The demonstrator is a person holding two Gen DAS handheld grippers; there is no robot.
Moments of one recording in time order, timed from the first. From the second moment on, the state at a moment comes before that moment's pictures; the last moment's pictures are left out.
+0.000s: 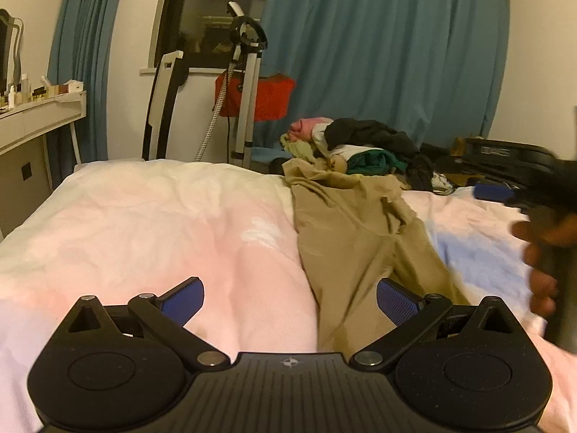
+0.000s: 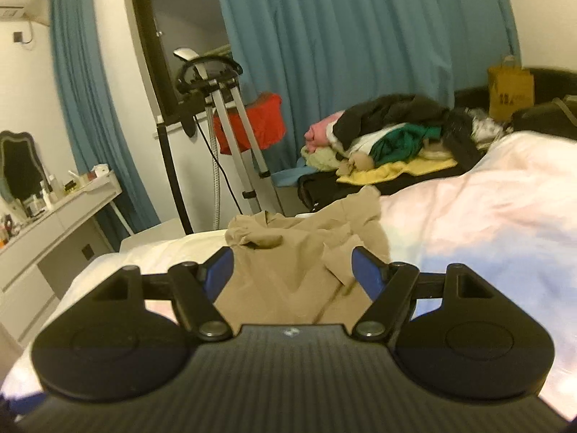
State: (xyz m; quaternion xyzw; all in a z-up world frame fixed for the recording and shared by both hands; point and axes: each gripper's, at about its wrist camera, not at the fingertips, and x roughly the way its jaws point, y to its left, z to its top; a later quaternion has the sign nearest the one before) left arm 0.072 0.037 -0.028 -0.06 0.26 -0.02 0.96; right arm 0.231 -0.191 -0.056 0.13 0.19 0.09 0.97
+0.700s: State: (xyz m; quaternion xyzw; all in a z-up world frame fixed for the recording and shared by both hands) left arm 0.016 0.014 -0.022 -0.06 0.31 -0.05 0.95; right arm 0.056 -0.214 -0.064 0.15 0.19 0.10 0.97
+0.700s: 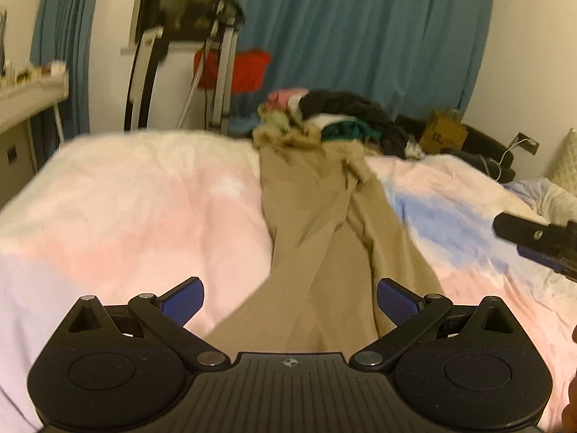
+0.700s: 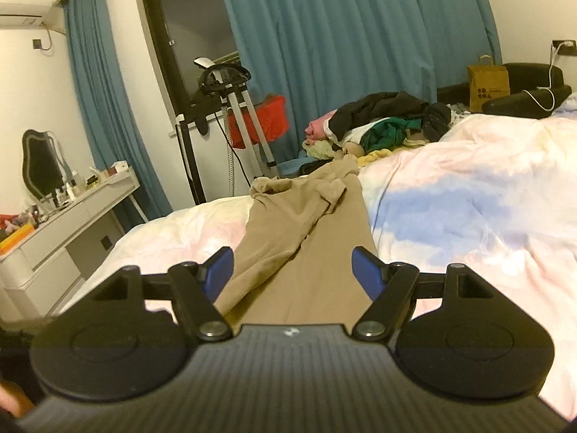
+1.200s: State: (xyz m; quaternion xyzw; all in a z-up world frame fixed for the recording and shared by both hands) left arm 0.061 0.111 -0.017 -0.13 0.43 -0.06 0.89; right arm 0.067 -0.230 -0.079 0.18 0.22 0.10 0.95
